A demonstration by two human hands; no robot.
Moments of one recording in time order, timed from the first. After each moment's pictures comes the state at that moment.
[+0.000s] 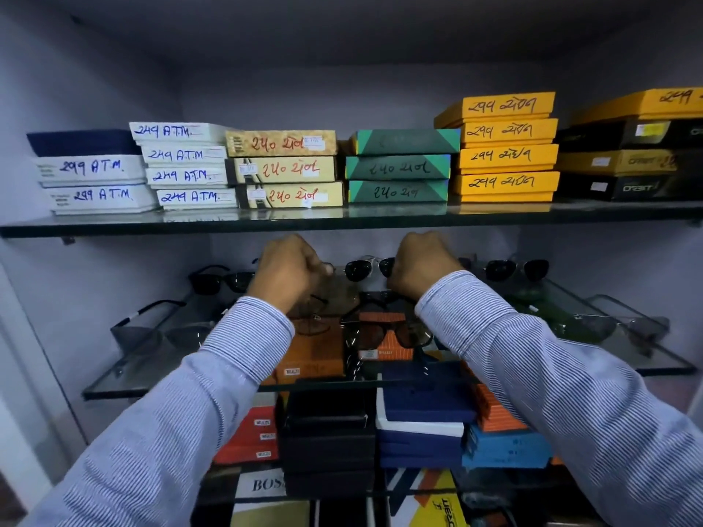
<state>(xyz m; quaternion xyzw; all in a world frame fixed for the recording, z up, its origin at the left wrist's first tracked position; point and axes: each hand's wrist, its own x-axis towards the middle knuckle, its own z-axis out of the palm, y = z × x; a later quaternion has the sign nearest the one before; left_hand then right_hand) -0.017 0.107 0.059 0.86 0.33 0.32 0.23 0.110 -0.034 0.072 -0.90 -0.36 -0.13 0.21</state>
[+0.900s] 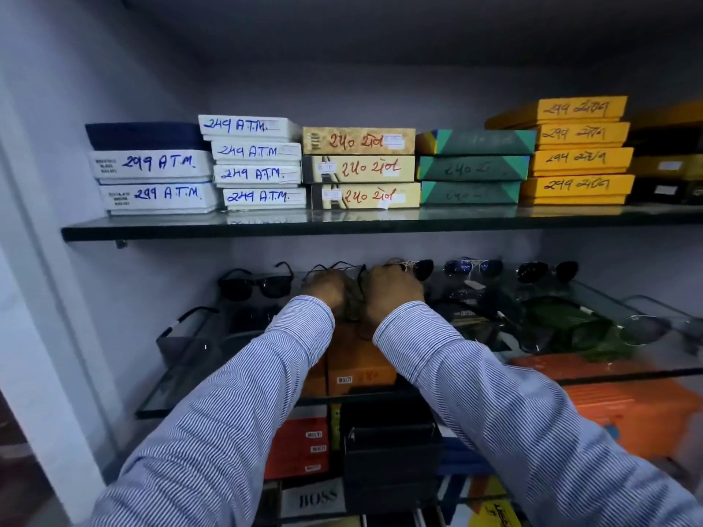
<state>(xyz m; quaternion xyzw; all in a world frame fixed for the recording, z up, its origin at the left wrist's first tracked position) 0.005 0.190 0.026 0.93 0.29 0.08 0.20 0.033 0.069 0.039 -0.92 -0.35 -0.13 0.14</state>
